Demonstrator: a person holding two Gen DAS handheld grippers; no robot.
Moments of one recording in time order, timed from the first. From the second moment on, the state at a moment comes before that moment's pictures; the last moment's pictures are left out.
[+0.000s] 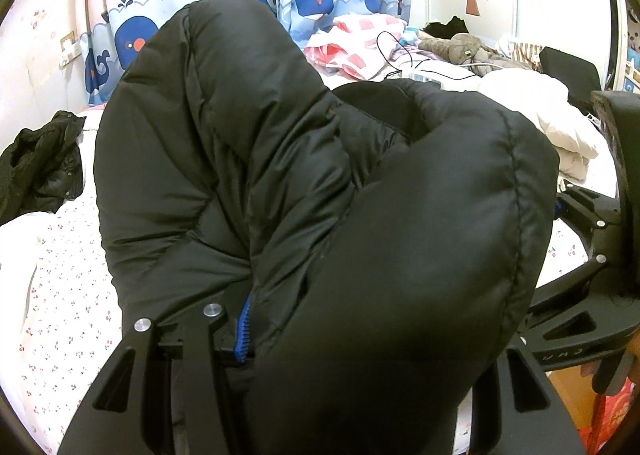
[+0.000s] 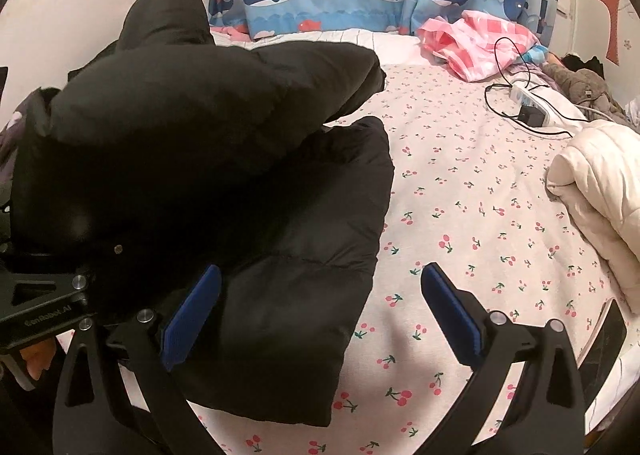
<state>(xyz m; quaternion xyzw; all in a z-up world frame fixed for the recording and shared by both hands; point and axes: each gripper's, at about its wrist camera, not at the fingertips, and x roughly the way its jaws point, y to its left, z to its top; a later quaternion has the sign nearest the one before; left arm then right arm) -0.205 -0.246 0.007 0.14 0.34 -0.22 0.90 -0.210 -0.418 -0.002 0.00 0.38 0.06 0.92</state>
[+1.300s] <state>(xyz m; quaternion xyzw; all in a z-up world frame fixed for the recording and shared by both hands) -0.196 -0.089 0.027 -0.10 0.43 -0.29 0.85 -0.100 -0.439 -0.011 -0.03 0.47 -0.01 0.88</state>
